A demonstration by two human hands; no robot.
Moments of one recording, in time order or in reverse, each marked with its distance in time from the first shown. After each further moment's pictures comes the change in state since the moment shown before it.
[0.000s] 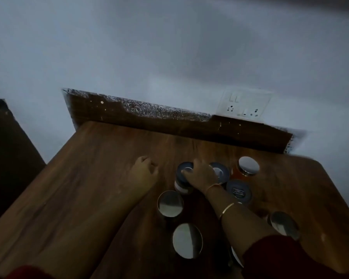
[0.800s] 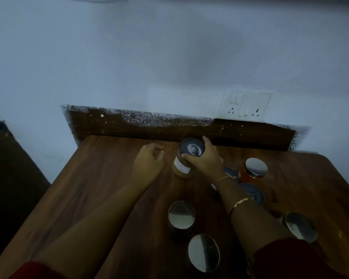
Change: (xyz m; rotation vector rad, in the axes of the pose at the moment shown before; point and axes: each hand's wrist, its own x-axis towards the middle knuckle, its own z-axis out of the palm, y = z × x) left_hand 0.042 0.022 -0.037 -0.242 0.122 0.175; right_hand 0.035 -0.021 -0.021 0.517 0.224 -0.020
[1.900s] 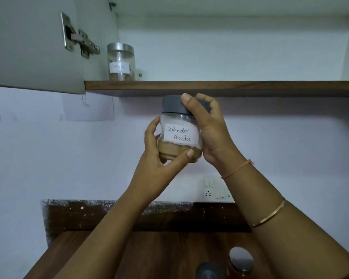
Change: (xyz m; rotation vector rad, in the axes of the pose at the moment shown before) left_hand 0.034 0.246 -0.080 -0.550 0.035 0.612; right_hand 0.006 -0.235 -0.219 0.974 0.003 -0.532
